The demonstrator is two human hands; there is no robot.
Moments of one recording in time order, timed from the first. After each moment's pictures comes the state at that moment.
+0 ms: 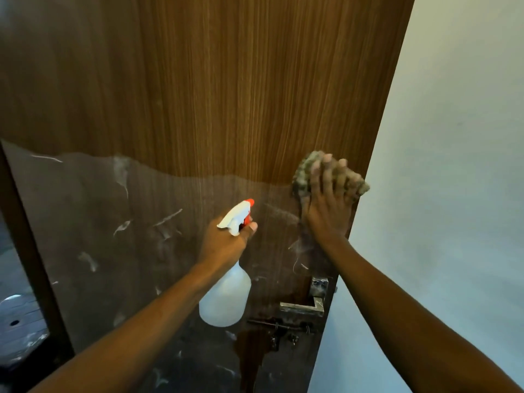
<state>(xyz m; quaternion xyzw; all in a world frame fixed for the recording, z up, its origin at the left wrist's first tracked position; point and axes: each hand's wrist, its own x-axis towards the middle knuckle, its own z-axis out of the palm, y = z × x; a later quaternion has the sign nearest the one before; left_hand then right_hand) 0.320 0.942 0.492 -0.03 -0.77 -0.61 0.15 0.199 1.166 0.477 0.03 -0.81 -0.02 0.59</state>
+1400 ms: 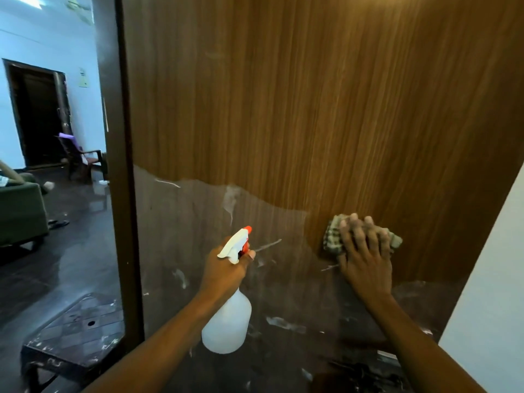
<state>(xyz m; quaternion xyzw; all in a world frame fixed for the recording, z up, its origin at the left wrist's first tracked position) 0.302 0.739 0.474 0.03 -0.75 -0.63 0.21 0.193 1.043 0.430 0.10 -0.83 -0.12 0.54</state>
